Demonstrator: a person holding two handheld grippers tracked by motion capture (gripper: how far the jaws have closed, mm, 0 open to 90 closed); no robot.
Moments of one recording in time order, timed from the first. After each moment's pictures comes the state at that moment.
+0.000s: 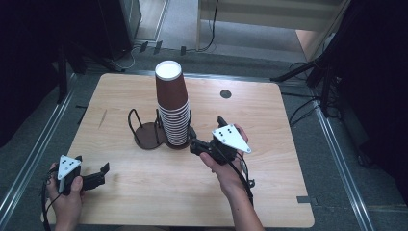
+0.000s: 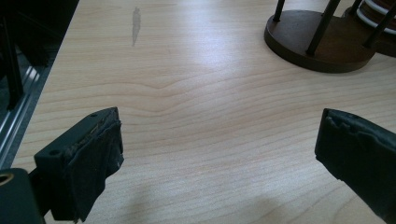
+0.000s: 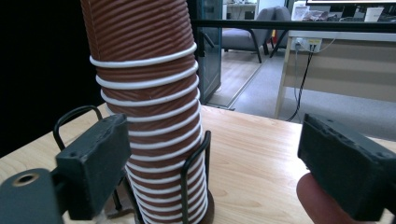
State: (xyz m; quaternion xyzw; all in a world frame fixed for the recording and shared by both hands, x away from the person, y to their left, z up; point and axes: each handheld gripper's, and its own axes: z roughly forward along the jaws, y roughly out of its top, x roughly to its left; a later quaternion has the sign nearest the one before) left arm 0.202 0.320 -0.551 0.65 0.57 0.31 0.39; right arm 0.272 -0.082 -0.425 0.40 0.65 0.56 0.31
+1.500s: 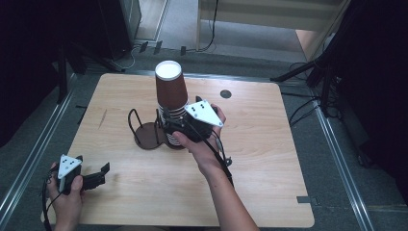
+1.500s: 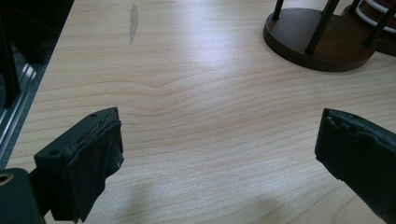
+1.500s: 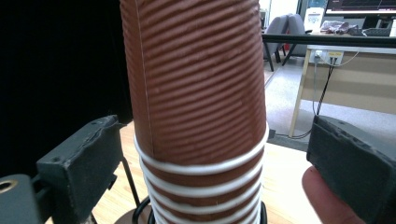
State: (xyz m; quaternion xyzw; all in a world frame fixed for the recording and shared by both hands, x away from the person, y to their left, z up) left arm 0.204 0.321 -0.551 0.65 0.58 0.30 0.39; right arm 0.307 -0.019 -0.390 0.39 0.65 0.58 0.30
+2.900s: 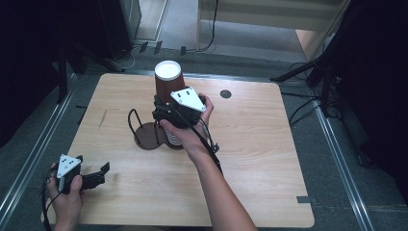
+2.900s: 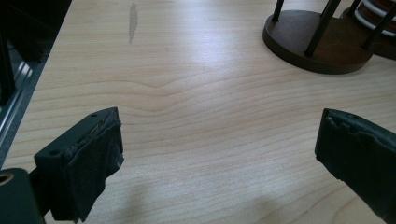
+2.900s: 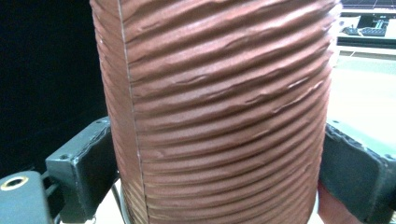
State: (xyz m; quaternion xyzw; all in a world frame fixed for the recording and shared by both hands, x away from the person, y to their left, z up) left arm 0.205 0.322 -0.552 0.65 0.58 0.30 0.40; right arm 0.339 0.013 -0.390 0.39 0.66 0.56 0.32
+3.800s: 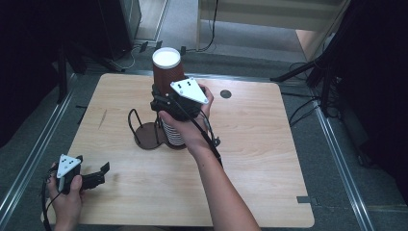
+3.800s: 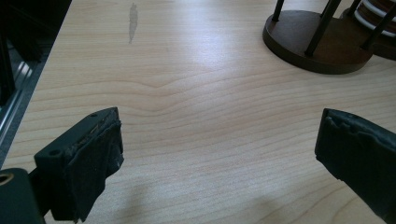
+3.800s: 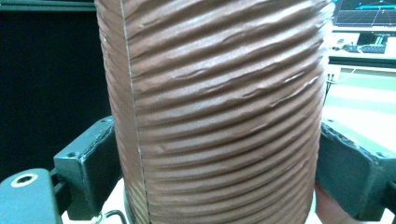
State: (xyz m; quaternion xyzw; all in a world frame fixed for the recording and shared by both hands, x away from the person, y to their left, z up) left arm 0.205 0.322 -0.552 0.65 0.58 0.30 0.40; right arm 0.337 0.014 -0.357 0.38 0.64 0.58 0.32
